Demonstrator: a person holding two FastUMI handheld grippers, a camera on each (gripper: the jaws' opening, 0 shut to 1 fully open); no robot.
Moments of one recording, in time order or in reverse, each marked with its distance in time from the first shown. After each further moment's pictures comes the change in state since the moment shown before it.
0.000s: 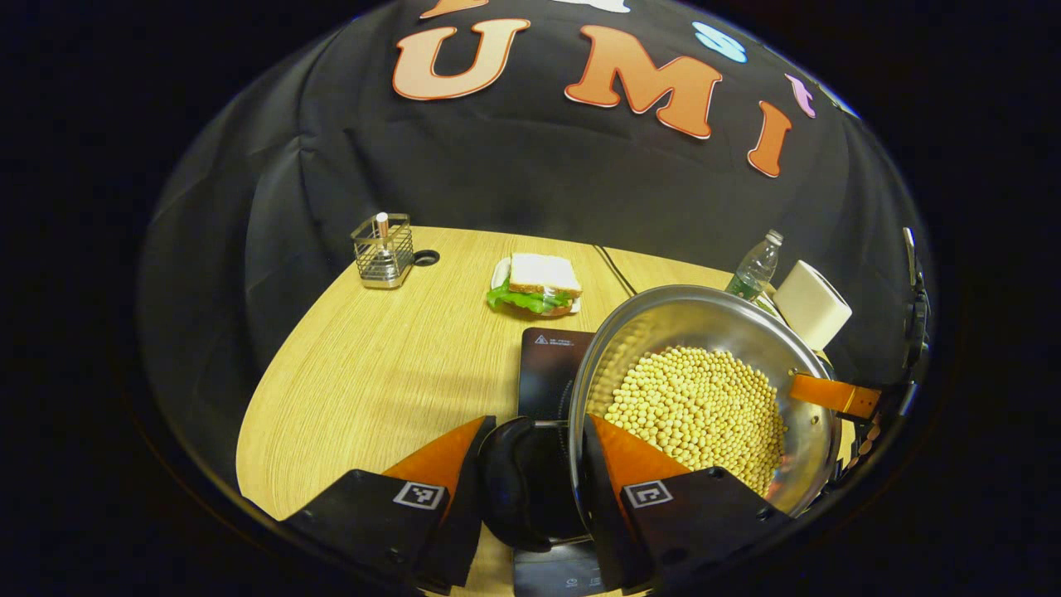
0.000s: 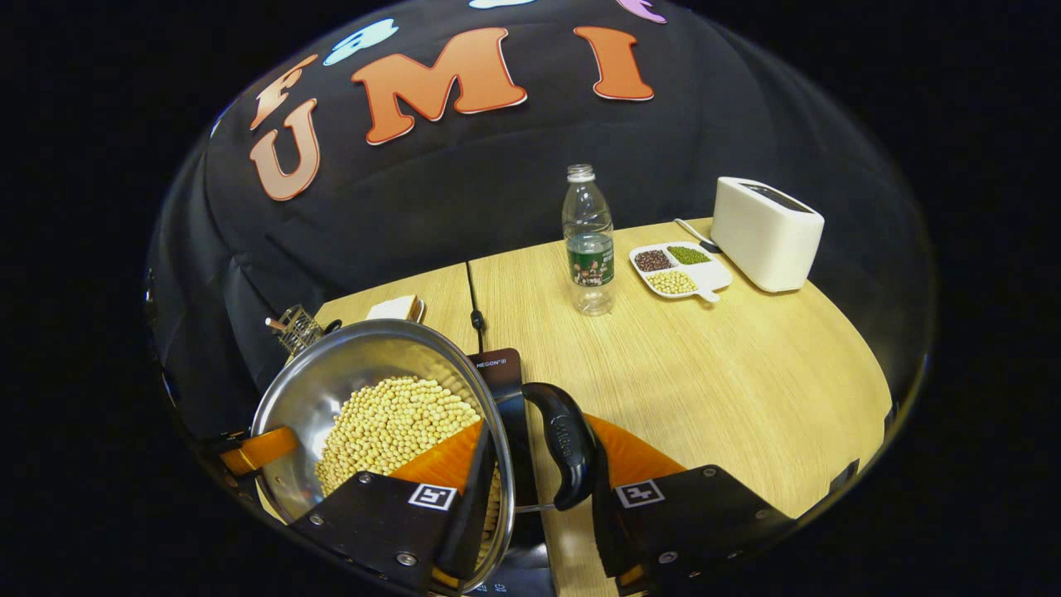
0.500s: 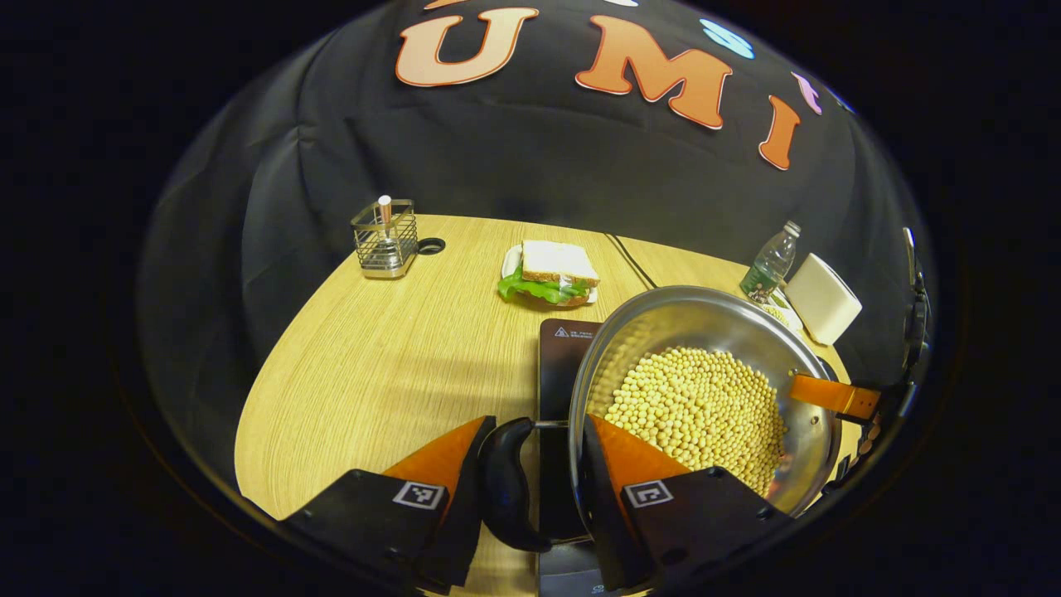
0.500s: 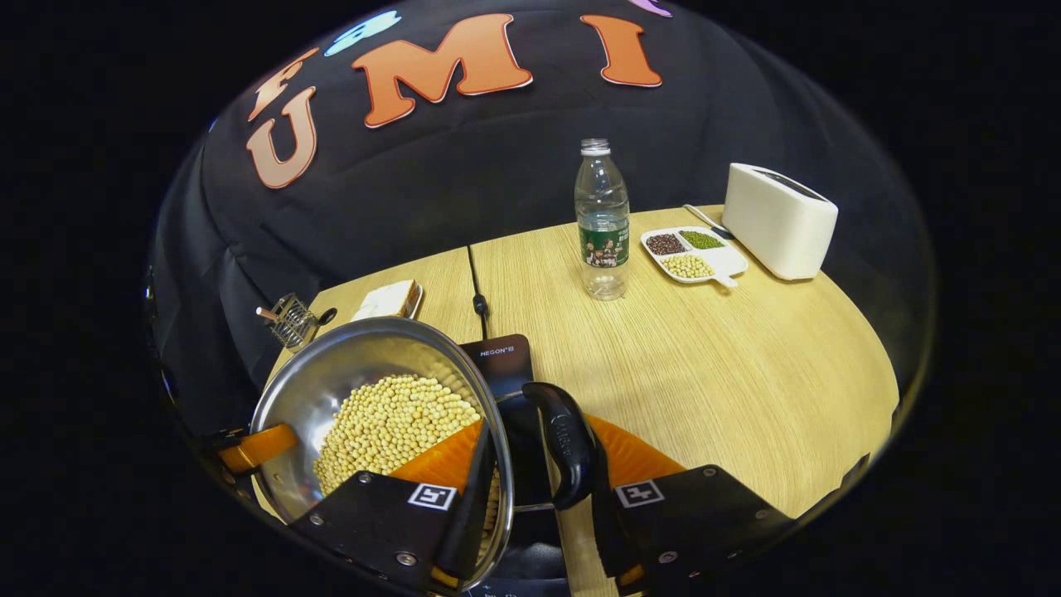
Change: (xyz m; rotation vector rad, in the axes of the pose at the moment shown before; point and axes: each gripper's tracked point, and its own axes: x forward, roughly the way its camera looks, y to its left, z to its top) left arm 0.001 0.000 0.001 0.009 0.021 0.008; right arm 0.021 0.006 -0.013 0.002 0.030 0.003
